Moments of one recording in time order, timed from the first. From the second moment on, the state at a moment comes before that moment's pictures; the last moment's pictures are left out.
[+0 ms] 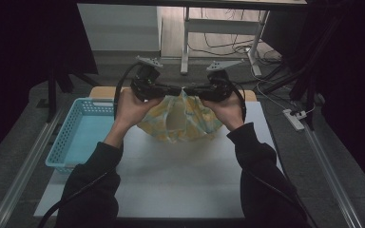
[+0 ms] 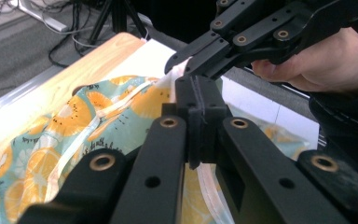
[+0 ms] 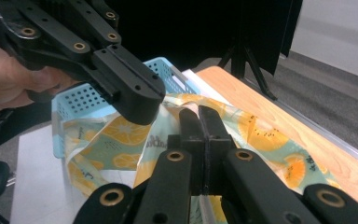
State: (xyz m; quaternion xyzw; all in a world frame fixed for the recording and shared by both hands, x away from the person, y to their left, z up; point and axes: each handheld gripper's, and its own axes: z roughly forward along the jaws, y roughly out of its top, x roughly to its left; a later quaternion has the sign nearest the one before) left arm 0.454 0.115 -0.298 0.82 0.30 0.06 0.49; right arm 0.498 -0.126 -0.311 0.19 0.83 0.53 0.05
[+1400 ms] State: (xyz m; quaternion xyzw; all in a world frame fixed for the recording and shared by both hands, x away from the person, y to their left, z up) left arm 0.455 0.106 -0.211 0.78 0.28 0.12 0.55; right arm 0.487 -0.133 -0.224 0.17 0.80 0.57 0.10
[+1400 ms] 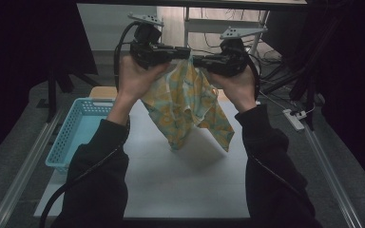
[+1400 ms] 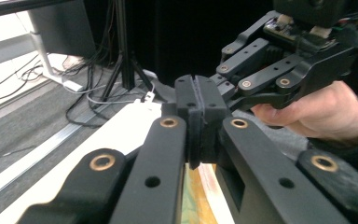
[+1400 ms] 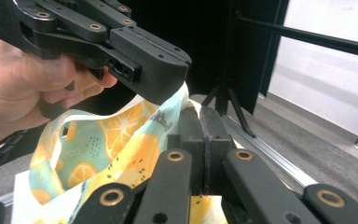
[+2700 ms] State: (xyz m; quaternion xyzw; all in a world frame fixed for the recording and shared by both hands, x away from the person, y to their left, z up) left arm 0.487 0.104 -0.276 0.80 0.31 0.11 0.50; right arm 0.512 -0.135 -0.276 0.22 0.81 0.53 0.12
